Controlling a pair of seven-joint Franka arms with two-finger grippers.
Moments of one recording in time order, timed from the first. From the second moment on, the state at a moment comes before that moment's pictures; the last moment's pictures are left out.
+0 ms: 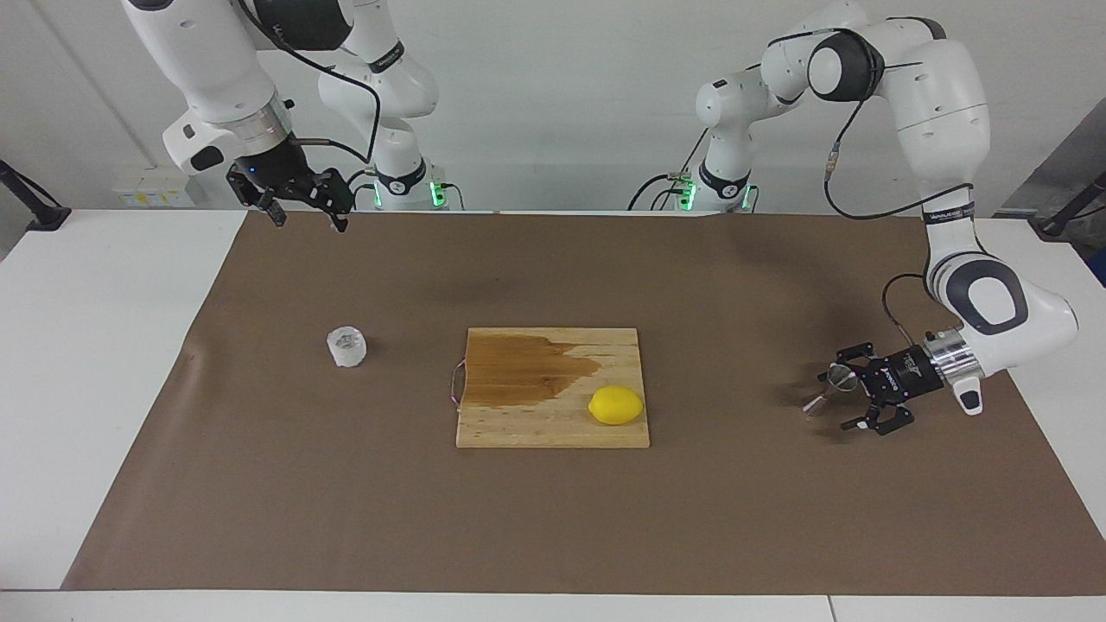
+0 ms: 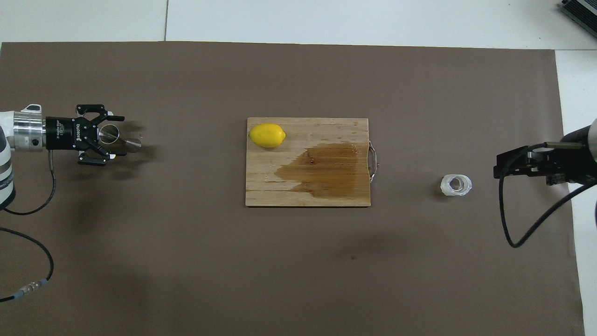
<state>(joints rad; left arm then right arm) 0.29 0.58 -0.01 -1.66 -0.95 1.81 -0.91 -0.06 -0.07 0.08 -1.68 0.04 1.53 0.16</state>
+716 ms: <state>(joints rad) 0.30 0.56 -0.01 -1.68 -0.96 1.79 -0.91 -0.06 -0.07 0.08 -1.68 0.04 1.53 0.16</state>
